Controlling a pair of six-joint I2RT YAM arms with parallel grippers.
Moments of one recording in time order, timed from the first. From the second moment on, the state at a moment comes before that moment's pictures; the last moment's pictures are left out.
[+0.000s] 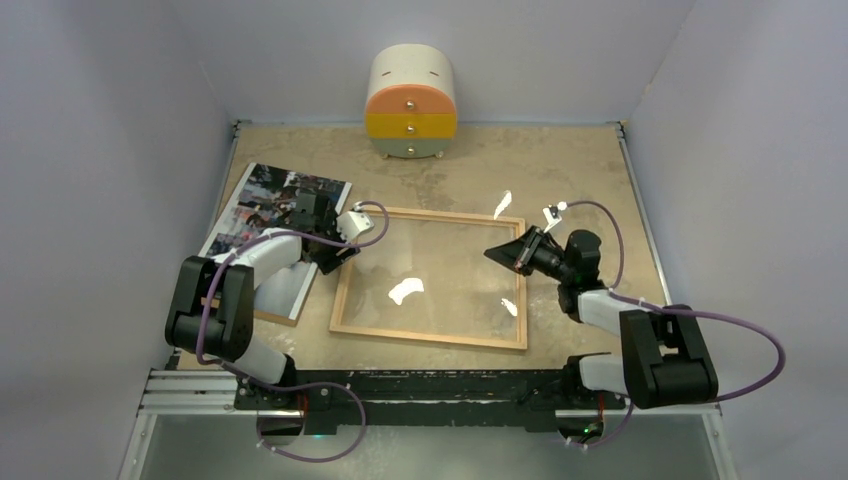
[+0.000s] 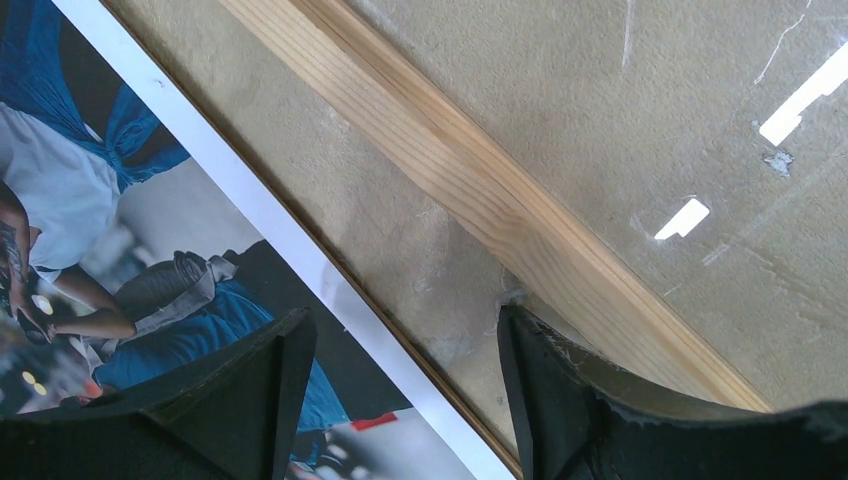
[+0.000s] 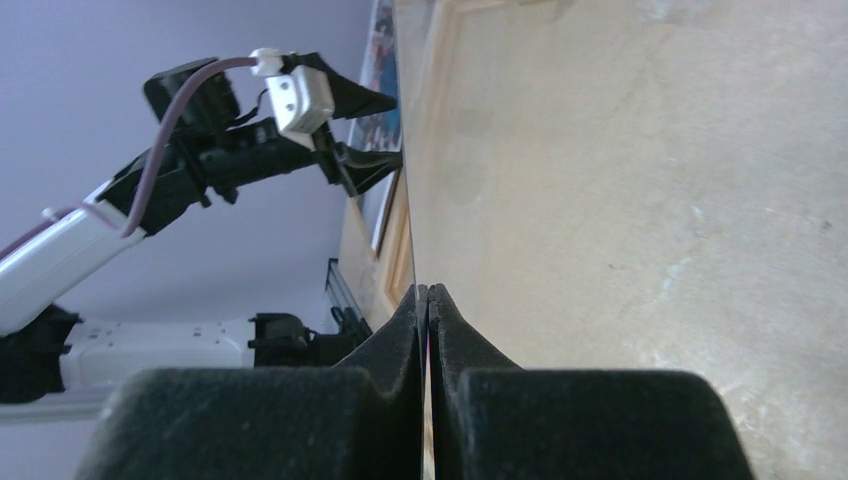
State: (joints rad) left arm -0.20 1.54 0.81 -0.31 0.11 0.78; right arm 0.11 1.29 0.30 0.69 -0.79 1.00
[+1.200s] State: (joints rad) left arm -0.20 1.54 0.81 -0.31 0.12 0.79; right arm 0.10 1.42 0.24 1.07 -0.86 1.14
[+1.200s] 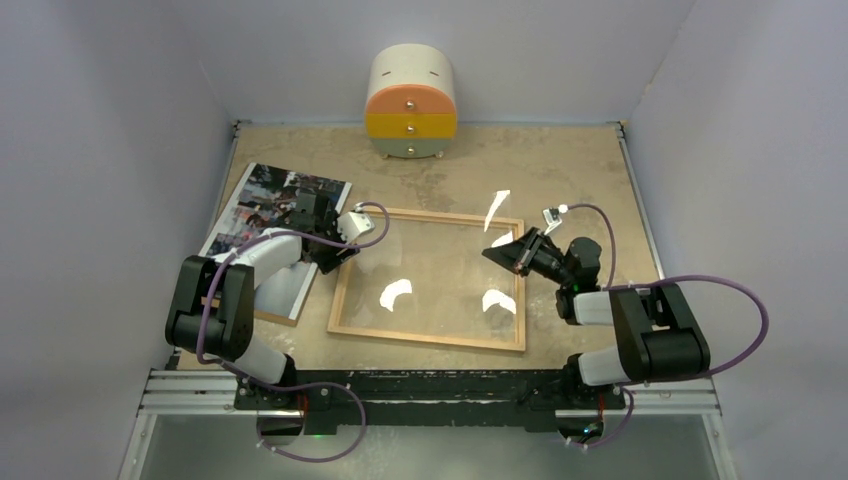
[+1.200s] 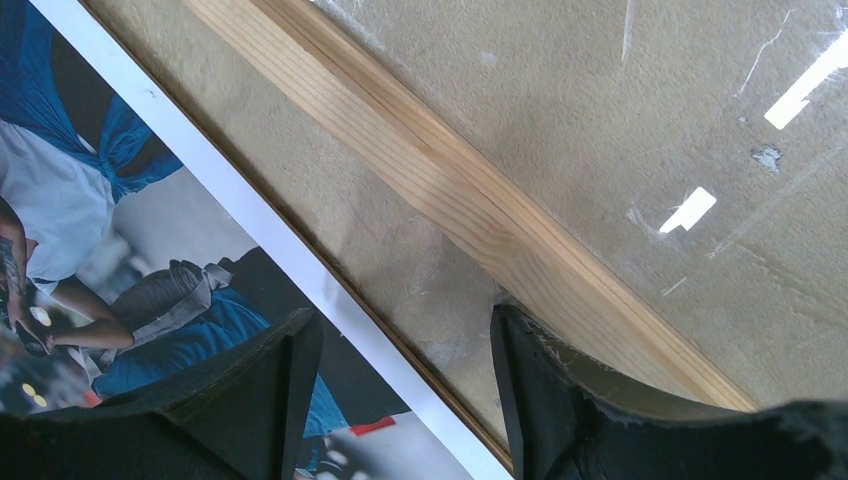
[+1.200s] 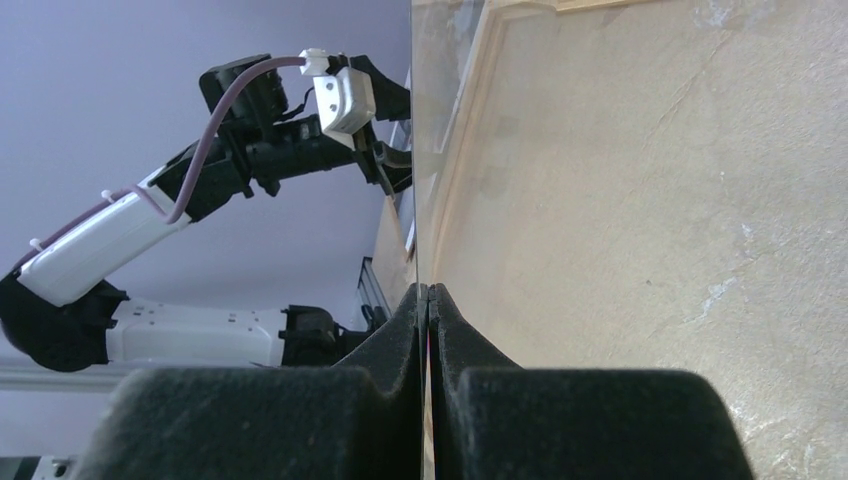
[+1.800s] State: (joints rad) left arm -0.20 1.54 0.81 -0.31 0.13 0.80; right arm 0.10 1.35 0.34 0.52 -0.74 0.87
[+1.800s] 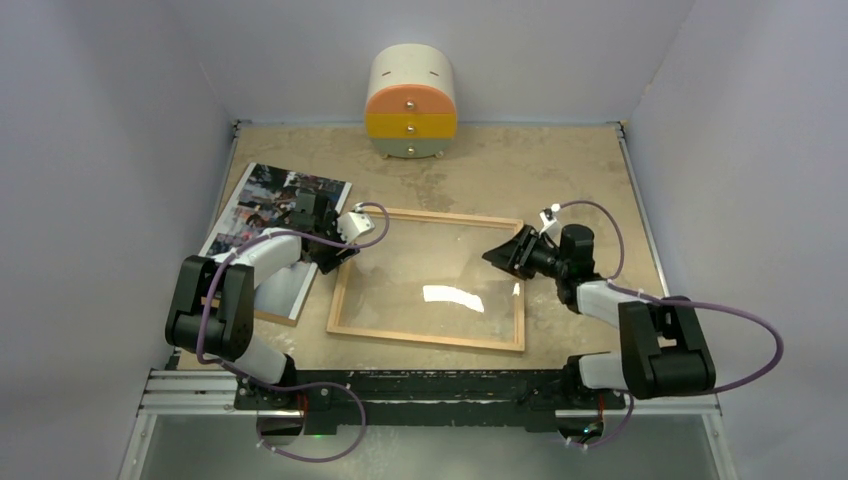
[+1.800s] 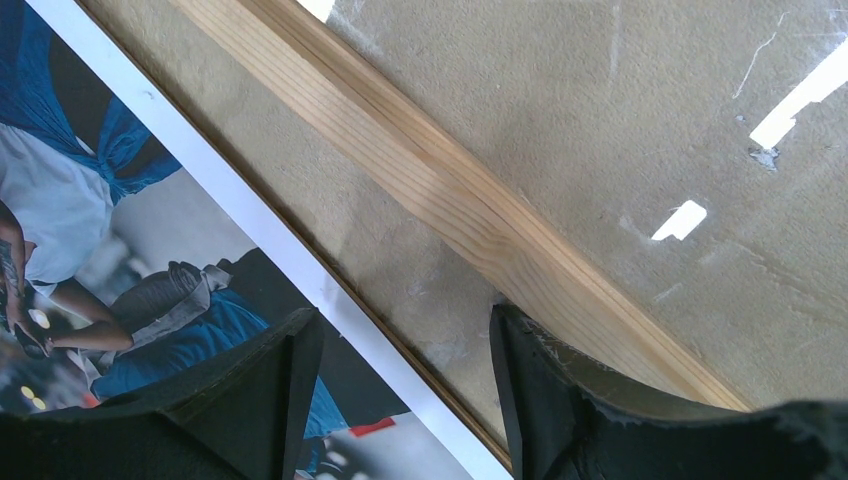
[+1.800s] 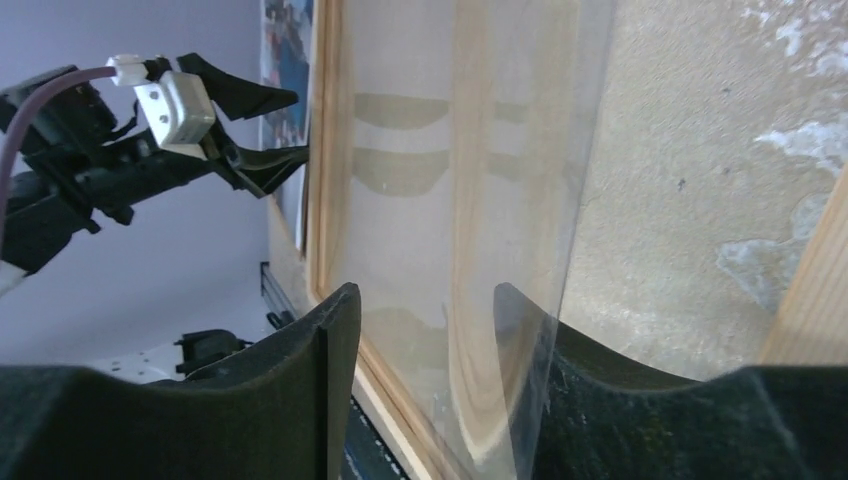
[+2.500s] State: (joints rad) left arm -0.20 1.54 0.81 -0.31 0.13 0.80; right arm 0.10 1.27 0.49 0.03 -0.56 0.61
